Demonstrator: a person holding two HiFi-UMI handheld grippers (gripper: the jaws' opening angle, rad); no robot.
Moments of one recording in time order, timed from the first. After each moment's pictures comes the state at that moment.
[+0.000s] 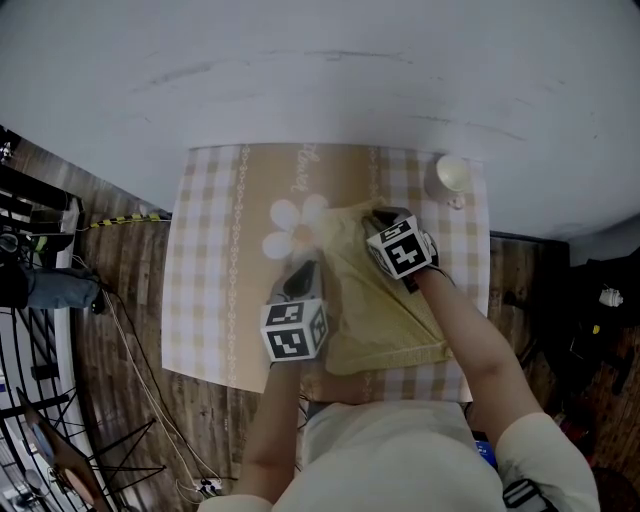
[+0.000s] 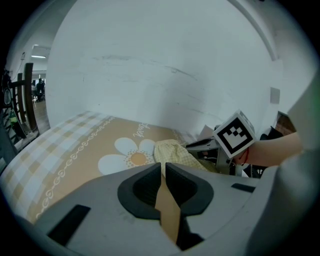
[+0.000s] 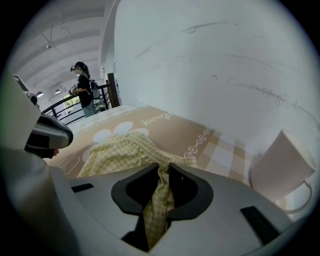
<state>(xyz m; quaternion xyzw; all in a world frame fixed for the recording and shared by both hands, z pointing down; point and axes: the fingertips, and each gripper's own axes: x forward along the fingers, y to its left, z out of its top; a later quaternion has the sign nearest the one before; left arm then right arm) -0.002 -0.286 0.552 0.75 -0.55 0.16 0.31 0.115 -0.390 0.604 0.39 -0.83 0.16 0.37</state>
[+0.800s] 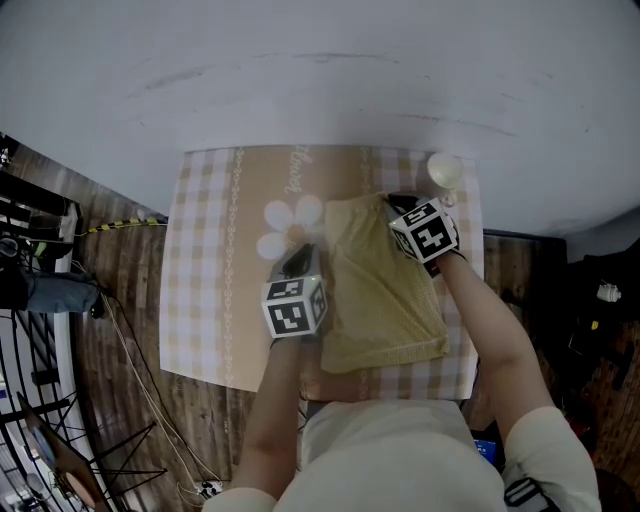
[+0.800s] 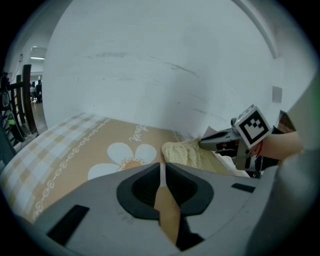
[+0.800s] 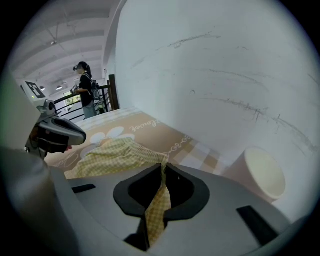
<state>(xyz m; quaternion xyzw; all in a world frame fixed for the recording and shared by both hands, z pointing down) 0.009 -0.317 0.557 0.75 -0.56 0.17 0.31 0.165 -0.413 0.568 0.39 -0.83 0.13 0.36</state>
